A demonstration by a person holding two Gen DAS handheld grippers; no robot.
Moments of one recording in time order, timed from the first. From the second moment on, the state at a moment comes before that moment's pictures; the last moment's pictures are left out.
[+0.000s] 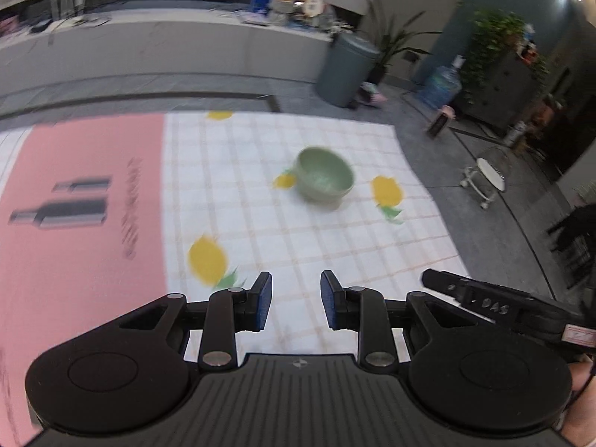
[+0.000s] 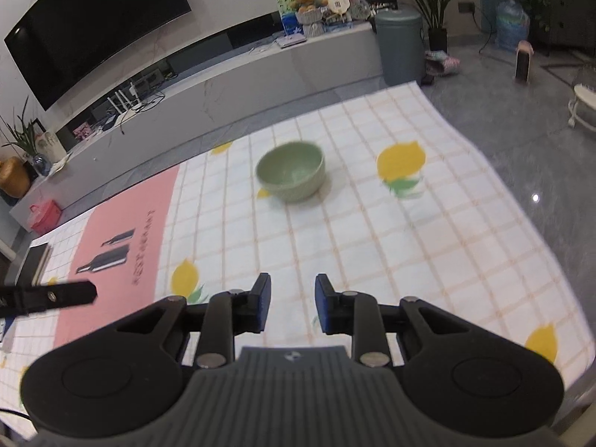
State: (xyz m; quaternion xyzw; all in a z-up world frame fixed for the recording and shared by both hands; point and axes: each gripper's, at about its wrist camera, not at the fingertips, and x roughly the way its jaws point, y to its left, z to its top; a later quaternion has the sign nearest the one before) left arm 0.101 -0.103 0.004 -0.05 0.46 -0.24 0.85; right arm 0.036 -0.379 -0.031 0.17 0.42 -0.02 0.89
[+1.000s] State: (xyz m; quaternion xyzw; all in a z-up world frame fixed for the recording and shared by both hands) left arm 0.314 -0.214 -0.118 -0.03 0.53 -0.26 0.81; right arm 0.242 -0.432 -0.128 0.20 0.48 -0.04 0.85
